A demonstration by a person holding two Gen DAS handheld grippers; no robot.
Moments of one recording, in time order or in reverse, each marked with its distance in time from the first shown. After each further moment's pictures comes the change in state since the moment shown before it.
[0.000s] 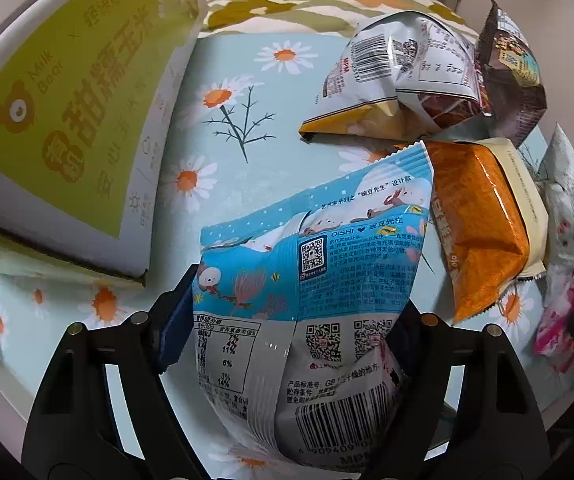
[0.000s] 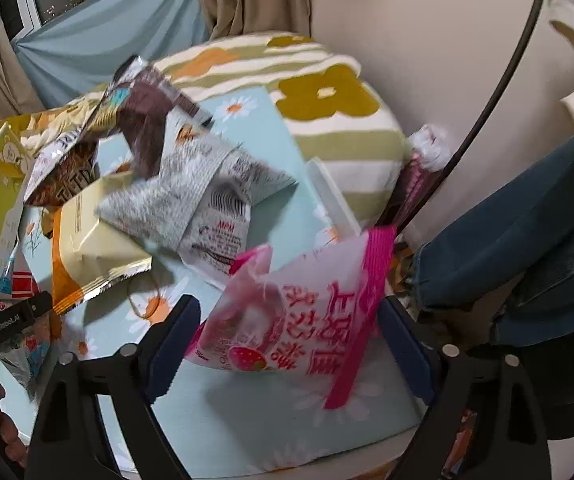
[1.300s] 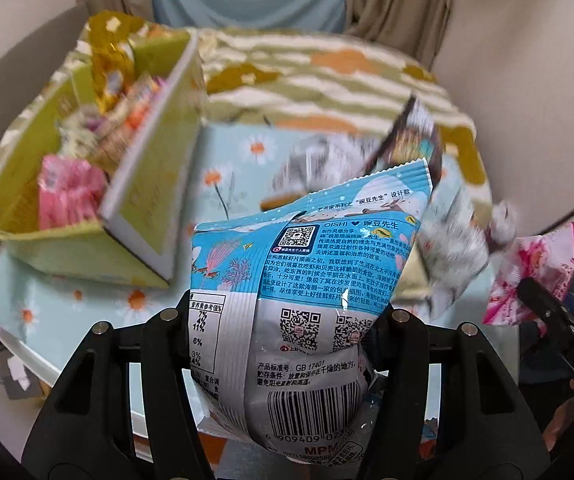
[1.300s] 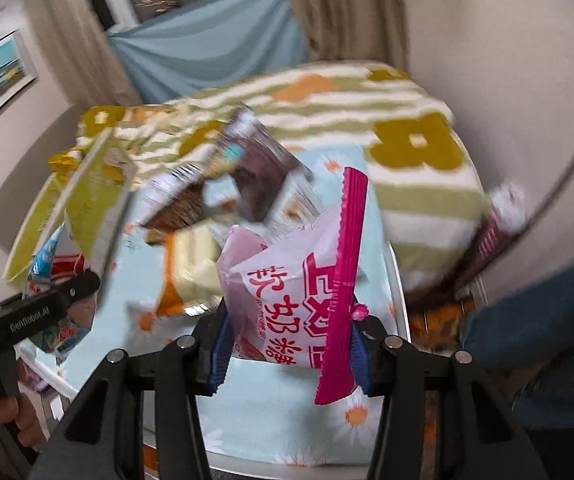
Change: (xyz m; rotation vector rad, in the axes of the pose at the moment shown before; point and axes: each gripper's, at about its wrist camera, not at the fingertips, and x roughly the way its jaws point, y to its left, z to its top) left arm -0.139 -0.023 -0.009 -0.051 -0.221 -0.051; right arm -0.054 0.001 0.043 -0.218 -0.098 0.339
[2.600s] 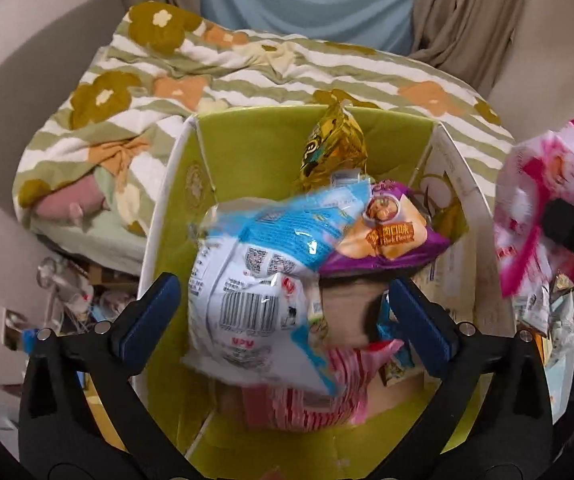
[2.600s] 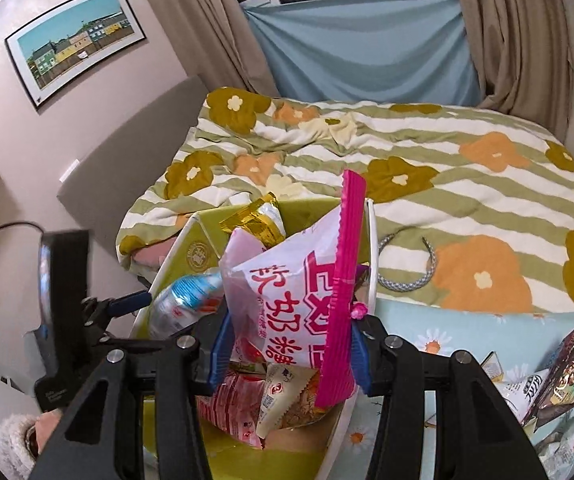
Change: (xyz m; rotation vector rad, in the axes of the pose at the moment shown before) left arm 0.072 0.286 0.163 -0.029 0.045 0.034; right arm 0.109 0.323 0.162 -0.216 0.018 0.307
